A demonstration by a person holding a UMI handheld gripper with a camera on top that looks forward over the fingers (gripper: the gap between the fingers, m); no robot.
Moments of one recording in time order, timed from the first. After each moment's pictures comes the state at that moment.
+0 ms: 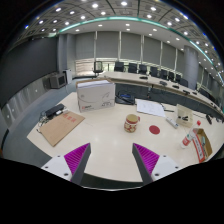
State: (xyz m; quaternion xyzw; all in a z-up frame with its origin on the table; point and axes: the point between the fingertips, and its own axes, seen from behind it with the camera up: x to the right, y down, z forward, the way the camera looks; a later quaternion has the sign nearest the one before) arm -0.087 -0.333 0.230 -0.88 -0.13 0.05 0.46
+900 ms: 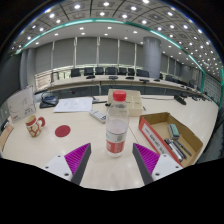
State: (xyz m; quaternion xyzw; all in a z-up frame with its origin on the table) arm 0.378 -0.154 0.100 -0.86 0.04 -0.04 0.50
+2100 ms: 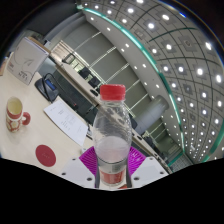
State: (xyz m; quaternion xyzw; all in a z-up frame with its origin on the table) arm 0.267 0.021 0.226 -0.73 -0.21 -0.35 0.55
